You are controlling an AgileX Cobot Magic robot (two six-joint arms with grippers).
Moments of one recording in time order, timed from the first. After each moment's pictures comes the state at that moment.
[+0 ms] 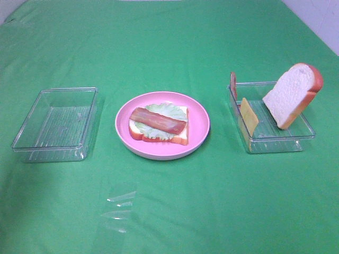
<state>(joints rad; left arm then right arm) 0.01 1.44 -1.05 -0.03 1.22 0.05 0.06 0.00 -0.45 0.02 1.11 -0.01</state>
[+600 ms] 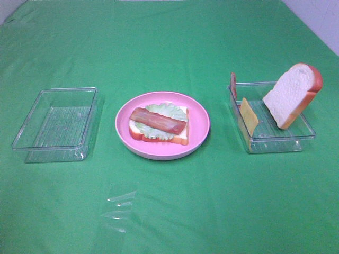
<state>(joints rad) 0.01 0.46 -0.69 -0.06 1.16 0.05 0.06 0.00 -0.45 0.02 1.11 -0.01</state>
